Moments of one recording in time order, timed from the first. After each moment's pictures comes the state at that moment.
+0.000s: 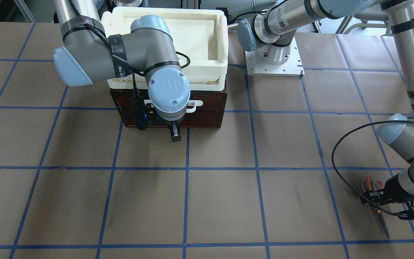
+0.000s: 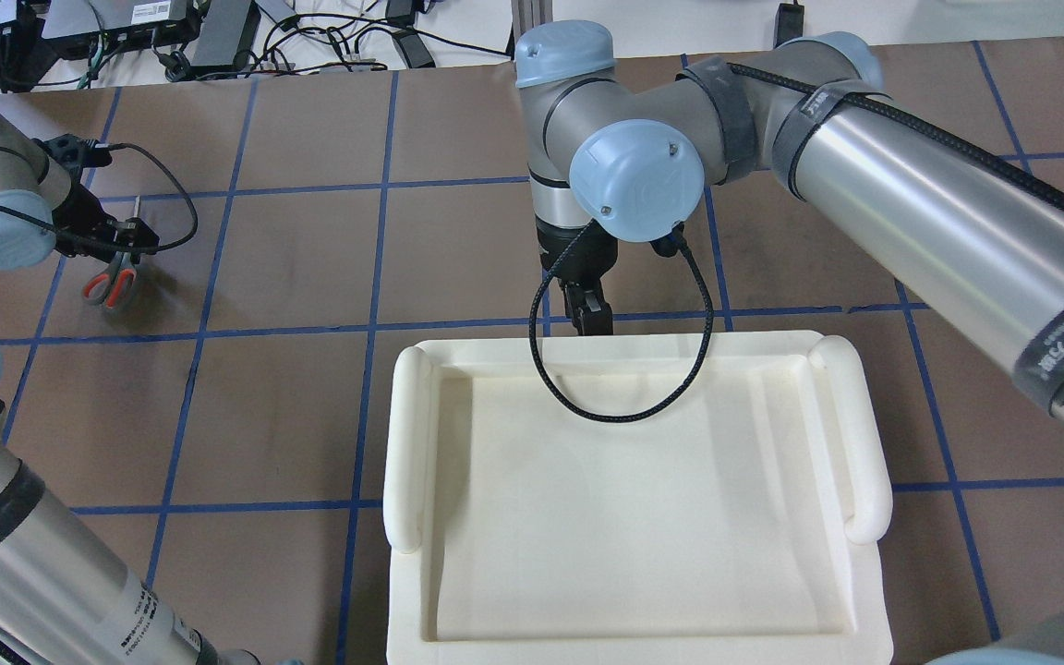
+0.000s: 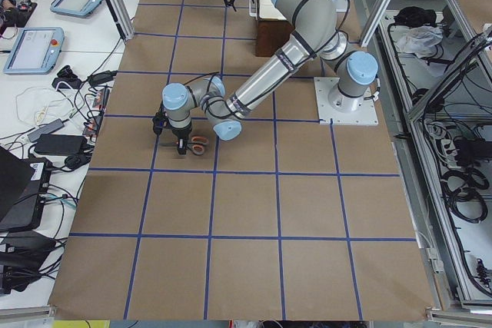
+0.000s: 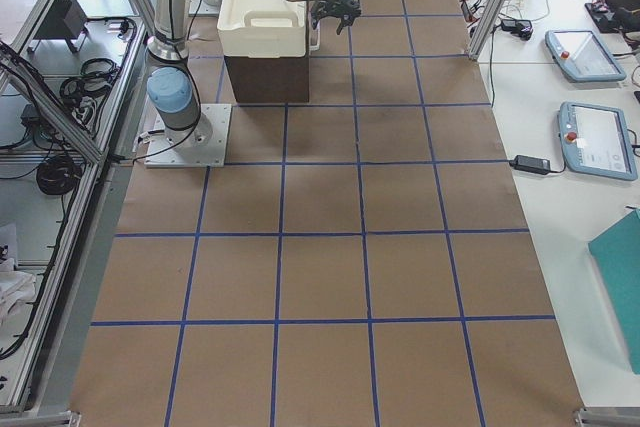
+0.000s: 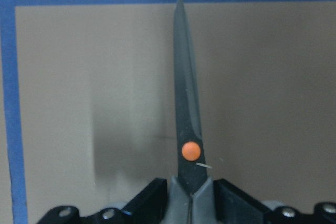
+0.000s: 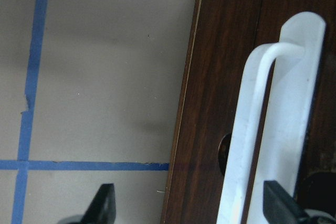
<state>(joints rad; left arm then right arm) -1.05 -2.24 -1.51 -0.88 1.57 0.52 1.92 -1.17 1.50 -1.52 -1.49 1.72</state>
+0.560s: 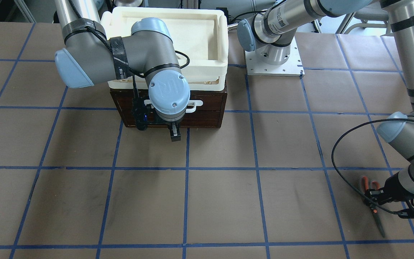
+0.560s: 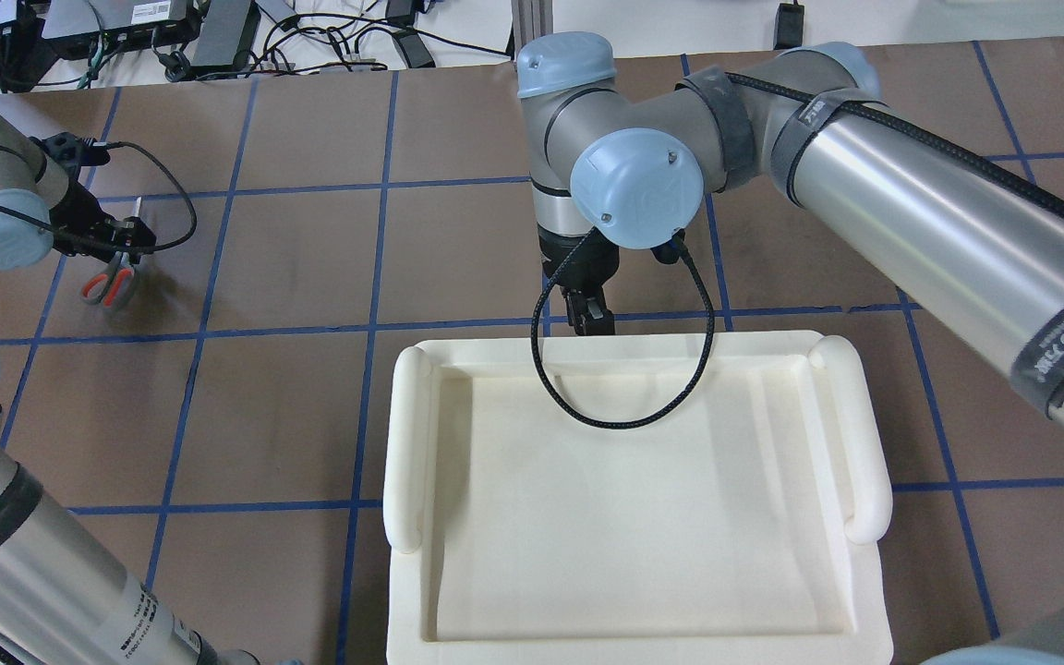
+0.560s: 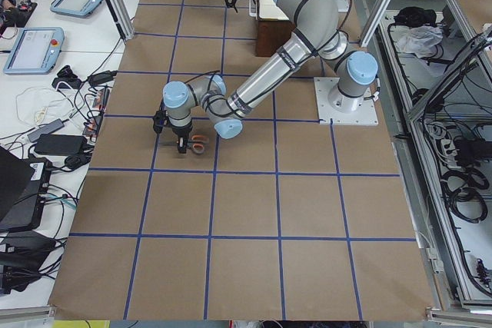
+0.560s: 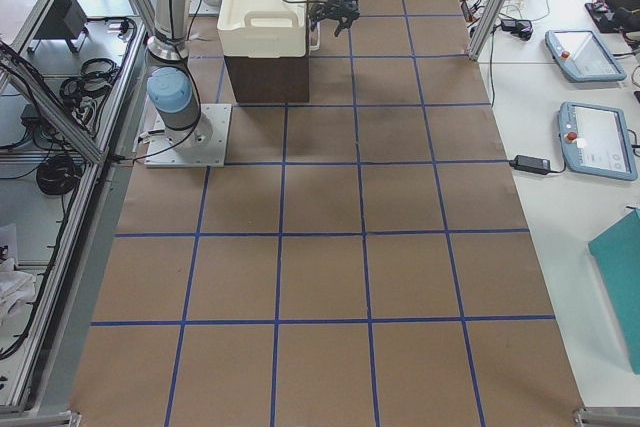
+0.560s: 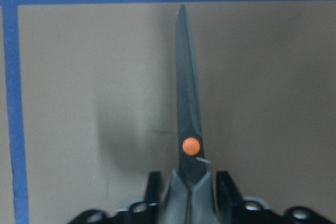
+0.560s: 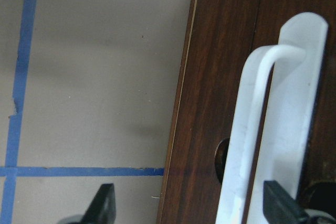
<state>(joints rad) -1.05 -2.24 -1.52 -0.89 1.57 0.52 1.92 -1.17 1.51 -1.52 -1.50 1.72</state>
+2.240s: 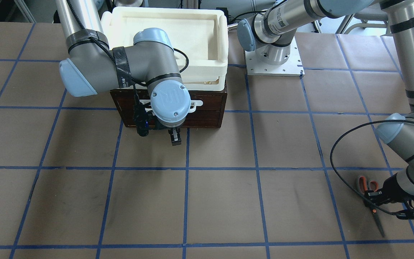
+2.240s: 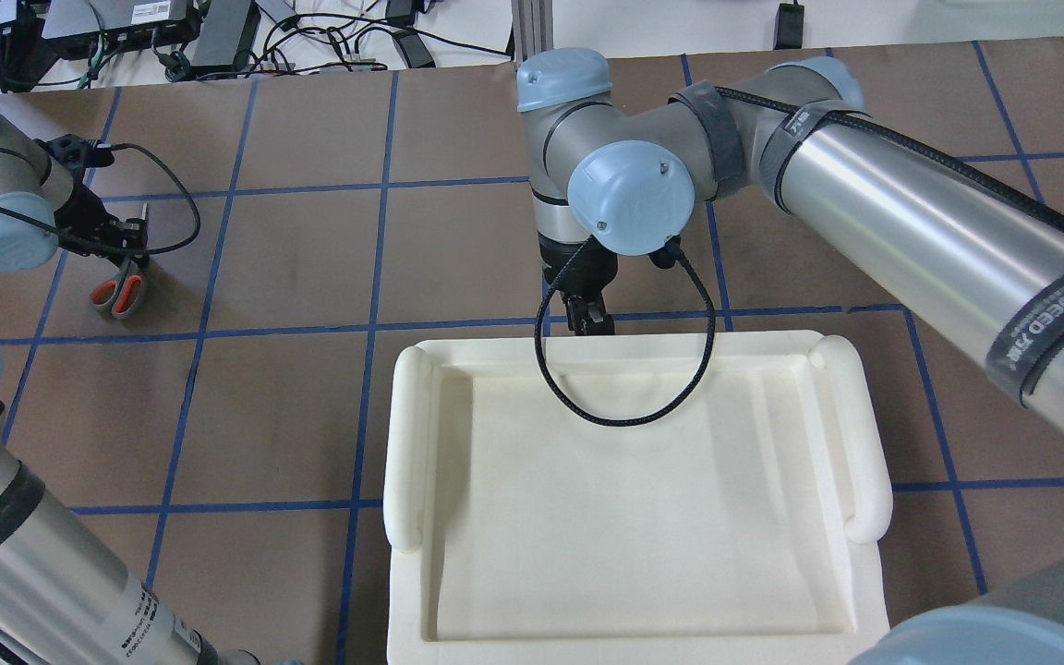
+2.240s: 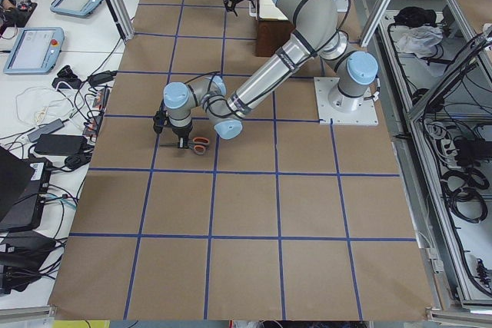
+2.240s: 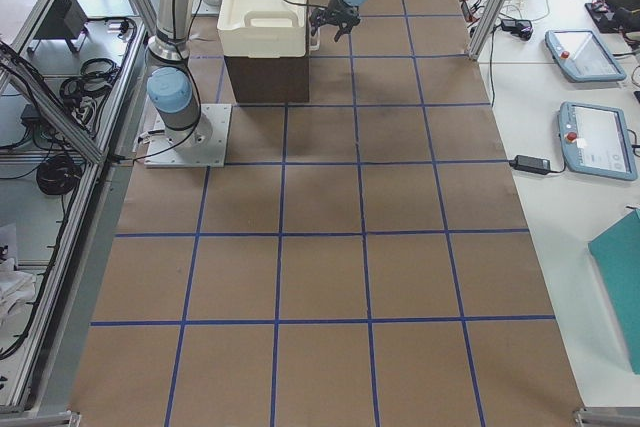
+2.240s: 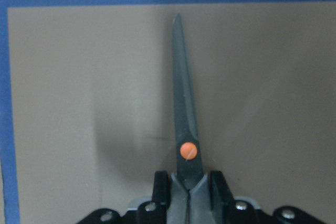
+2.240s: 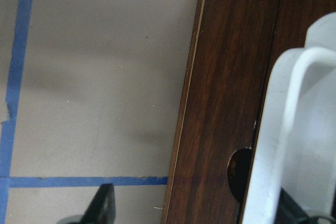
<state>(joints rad) -1.05 -2.24 -1.52 -0.87 1.56 0.52 1.92 -1.14 1.51 -1.56 -1.51 1.69</state>
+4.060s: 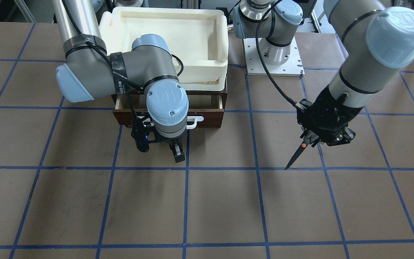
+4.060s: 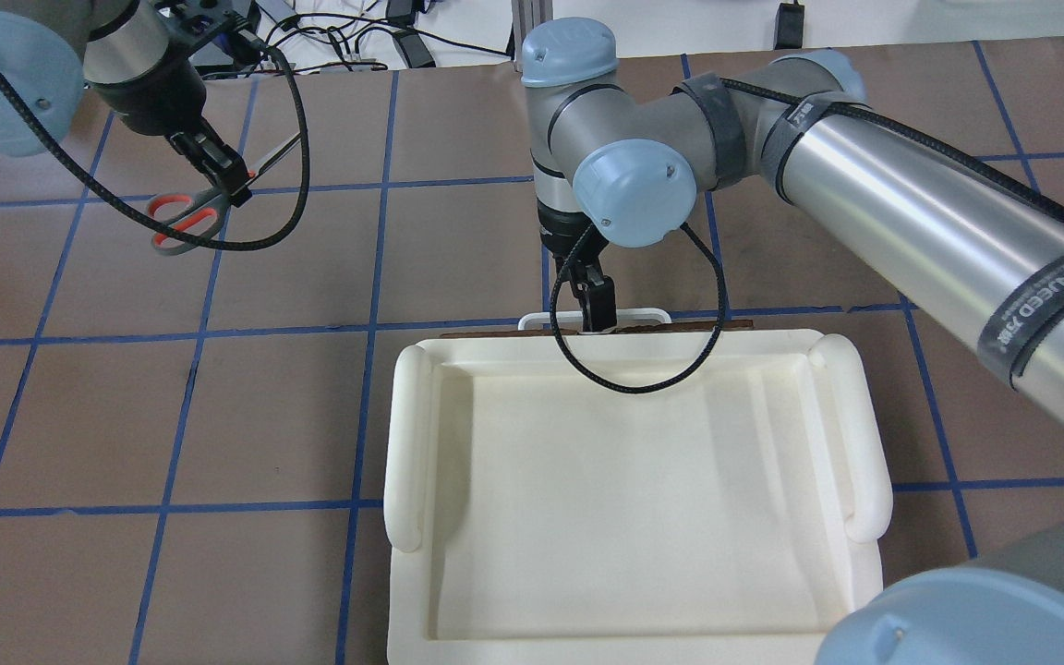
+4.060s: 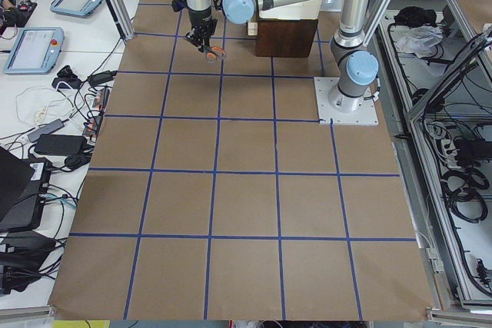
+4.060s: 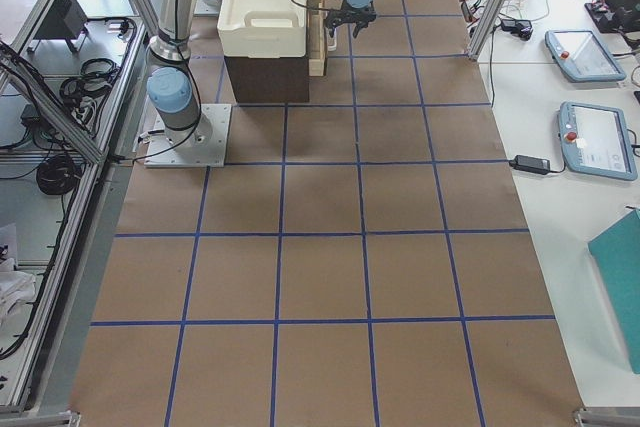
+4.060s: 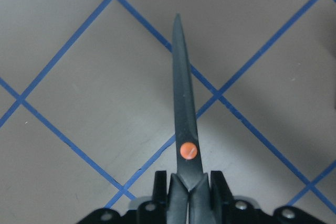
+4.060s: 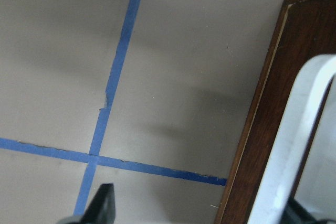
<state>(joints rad) -1.49 -1.73 -1.50 -1.46 1.58 0.92 1.90 -1.11 1.48 -1.72 -1.53 1.60</state>
